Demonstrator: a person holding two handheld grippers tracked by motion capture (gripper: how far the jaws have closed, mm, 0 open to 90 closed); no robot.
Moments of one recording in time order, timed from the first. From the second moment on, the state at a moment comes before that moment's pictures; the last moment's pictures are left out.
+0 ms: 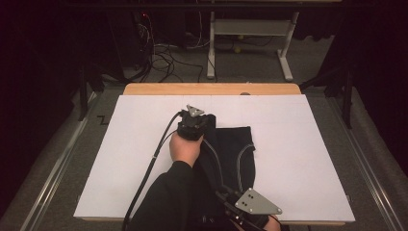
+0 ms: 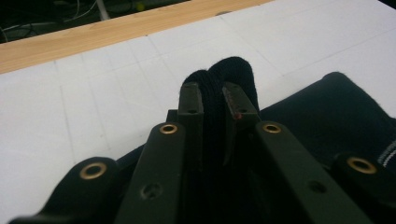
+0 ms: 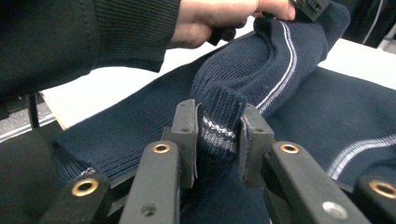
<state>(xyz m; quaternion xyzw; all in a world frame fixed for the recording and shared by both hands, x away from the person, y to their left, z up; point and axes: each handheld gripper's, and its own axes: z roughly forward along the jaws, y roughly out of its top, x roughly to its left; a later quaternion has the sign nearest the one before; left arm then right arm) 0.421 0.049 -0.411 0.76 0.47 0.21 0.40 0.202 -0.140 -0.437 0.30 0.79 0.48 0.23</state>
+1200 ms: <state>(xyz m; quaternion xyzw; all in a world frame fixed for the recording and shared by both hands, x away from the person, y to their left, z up) 0.424 -0.011 -0.425 0.78 0.44 0.18 0.40 0.190 -0.197 -0.456 0.36 0.78 0.45 0.23</state>
